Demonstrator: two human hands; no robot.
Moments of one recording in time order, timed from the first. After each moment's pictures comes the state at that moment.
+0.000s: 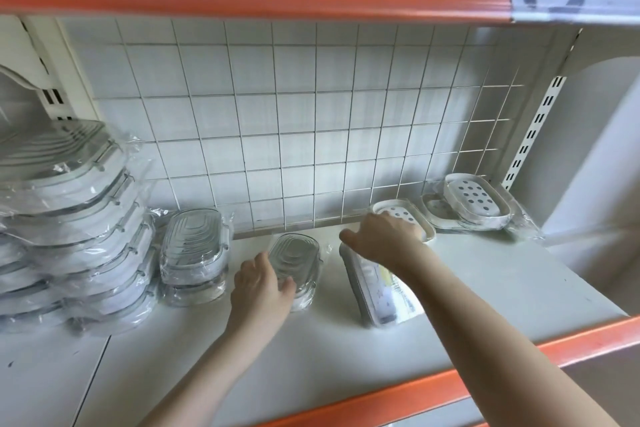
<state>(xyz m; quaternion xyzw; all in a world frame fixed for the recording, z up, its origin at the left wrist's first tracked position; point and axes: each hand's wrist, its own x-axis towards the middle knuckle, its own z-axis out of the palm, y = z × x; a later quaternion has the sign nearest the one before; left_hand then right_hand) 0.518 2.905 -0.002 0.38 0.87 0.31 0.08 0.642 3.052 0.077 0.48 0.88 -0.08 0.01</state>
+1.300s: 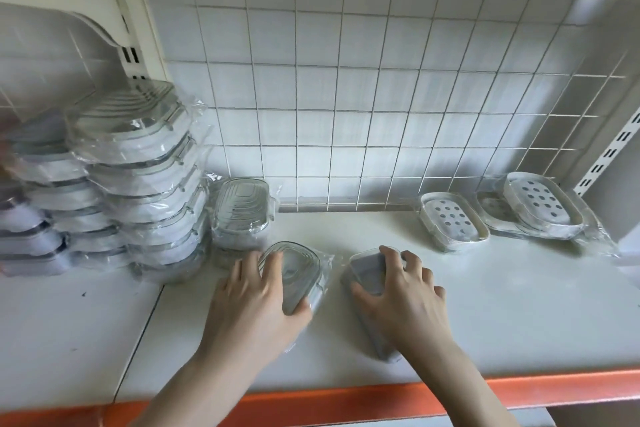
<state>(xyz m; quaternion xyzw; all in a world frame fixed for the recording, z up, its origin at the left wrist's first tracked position) 0.528 2.819 0.020 0.43 0.88 0.16 -0.13 0.658 2.963 0.013 0.47 0.87 -0.13 -0.11</state>
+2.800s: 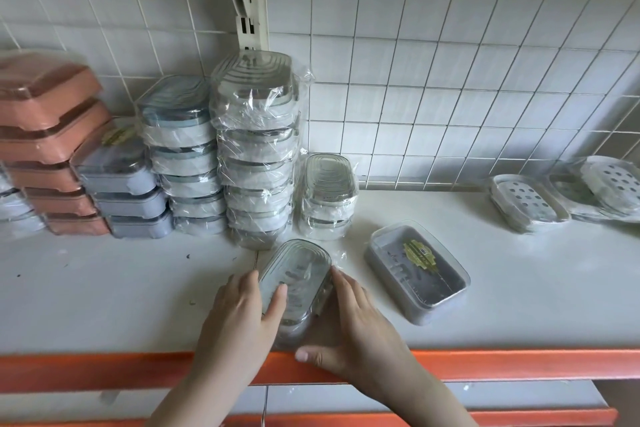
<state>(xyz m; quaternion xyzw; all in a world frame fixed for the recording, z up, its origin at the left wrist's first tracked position) 0.454 2.689 -0.025 0.34 0.91 0.25 -0.02 0.585 2.819 -0.030 0.16 0.93 -0.31 -0.11</state>
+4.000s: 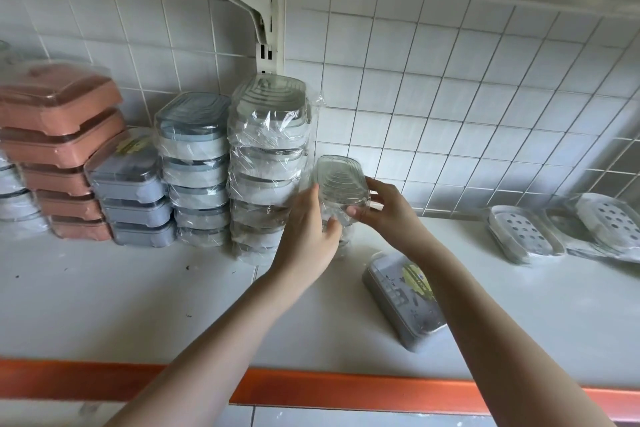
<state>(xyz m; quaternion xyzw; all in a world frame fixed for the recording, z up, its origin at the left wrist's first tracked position) 0.434 2.803 0.039 0.40 0.77 0.49 -0.03 0.505 2.953 0.046 0.16 0.84 -0.47 -0.23</state>
